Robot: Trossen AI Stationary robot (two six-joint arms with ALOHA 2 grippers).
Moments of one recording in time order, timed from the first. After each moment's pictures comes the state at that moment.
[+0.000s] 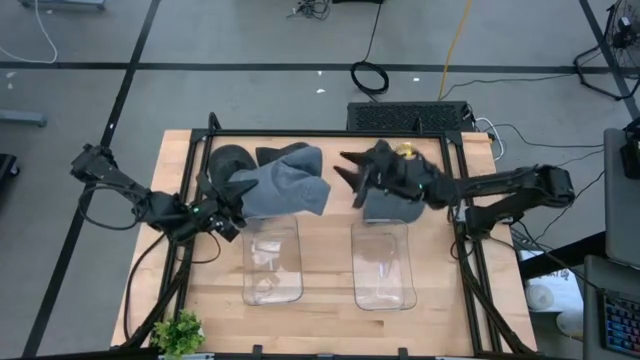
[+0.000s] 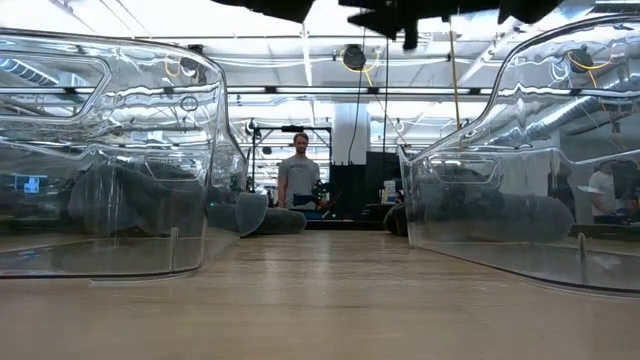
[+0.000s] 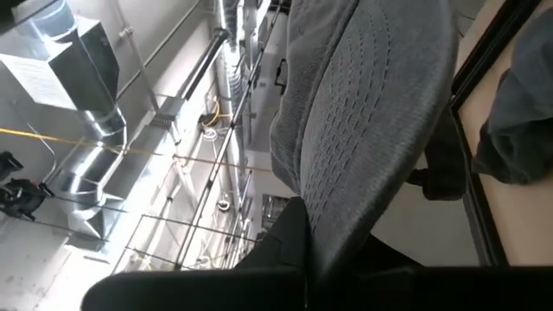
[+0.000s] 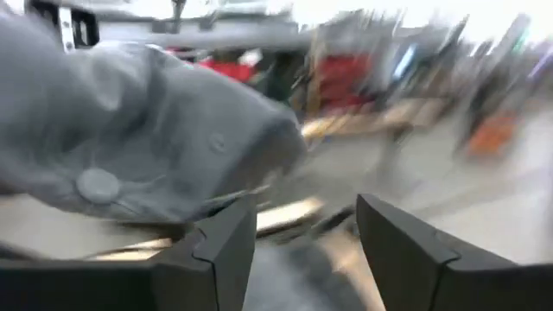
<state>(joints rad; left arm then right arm) -0.55 0.95 0.75 0.53 -1.07 1.67 -0.09 1.29 0.82 0.57 0.22 0.22</state>
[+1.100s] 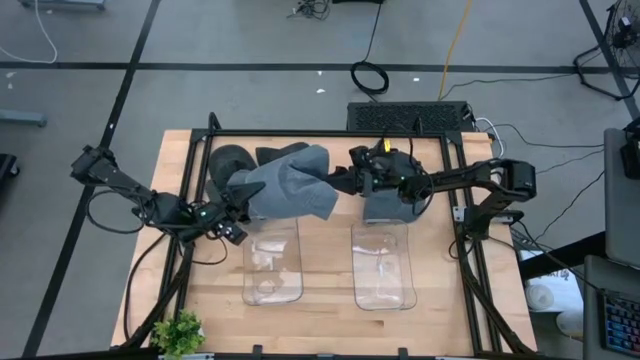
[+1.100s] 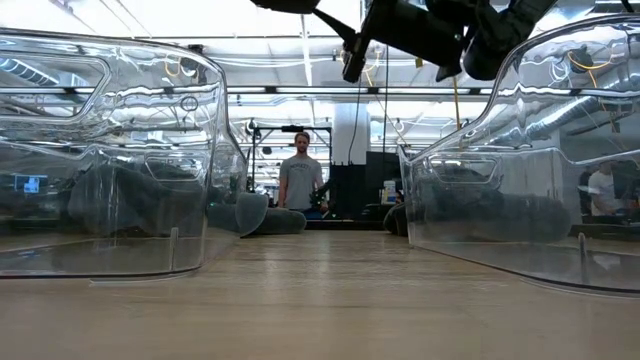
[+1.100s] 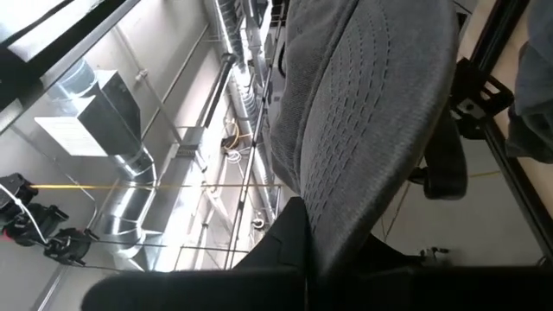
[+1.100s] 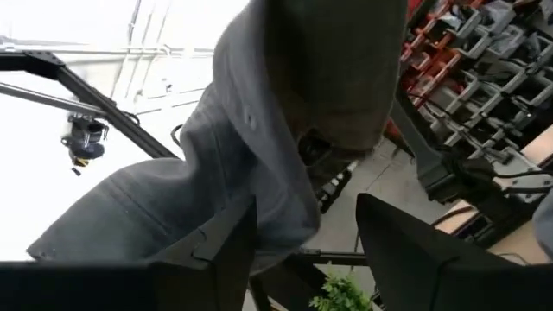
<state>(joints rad) -0.52 1.00 0.76 0.61 -1.00 1.88 -0.20 1.61 0.82 1.18 -0.39 1.12</state>
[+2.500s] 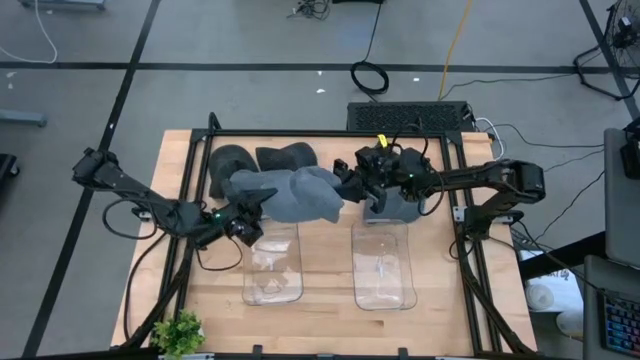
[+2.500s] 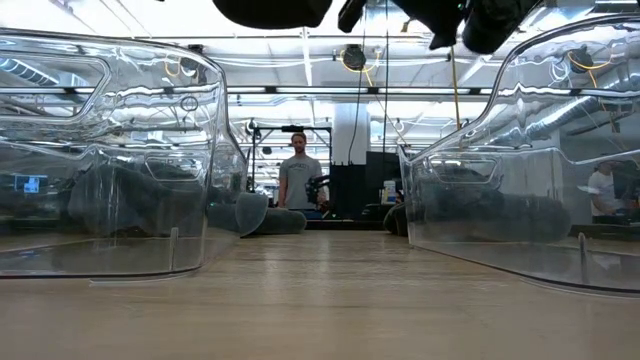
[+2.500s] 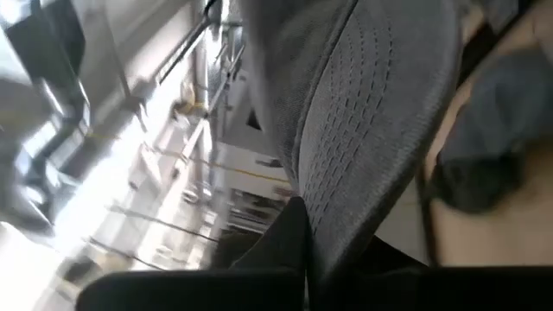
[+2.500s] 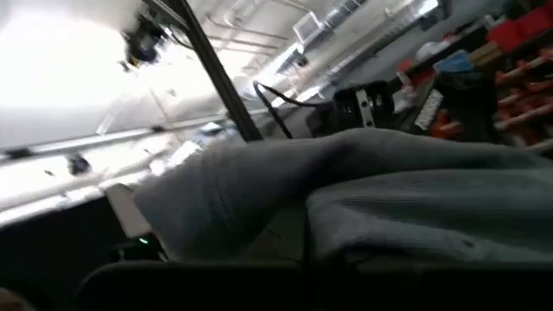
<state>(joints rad) -0.48 1.09 0.76 0.51 -1.02 1.36 -0.16 1.52 0.91 1.09 -0.58 0.78</state>
